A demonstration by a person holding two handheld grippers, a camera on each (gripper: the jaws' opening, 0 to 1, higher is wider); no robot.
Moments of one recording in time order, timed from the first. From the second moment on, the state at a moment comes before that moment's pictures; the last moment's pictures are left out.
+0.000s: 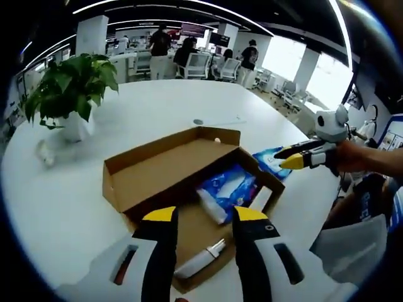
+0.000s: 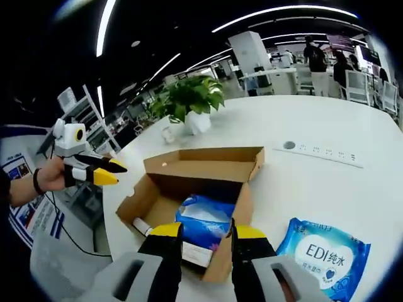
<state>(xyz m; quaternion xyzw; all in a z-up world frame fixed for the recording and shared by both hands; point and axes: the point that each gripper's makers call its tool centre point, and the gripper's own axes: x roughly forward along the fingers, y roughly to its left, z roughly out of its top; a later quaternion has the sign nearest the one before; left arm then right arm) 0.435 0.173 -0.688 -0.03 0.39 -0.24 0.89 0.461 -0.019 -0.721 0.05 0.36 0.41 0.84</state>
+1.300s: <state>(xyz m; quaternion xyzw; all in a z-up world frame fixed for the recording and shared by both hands) 0.394 0.201 -0.676 -0.04 0.38 -0.24 0.89 0.474 0.048 -0.772 -0.27 0.38 0.53 0.71</state>
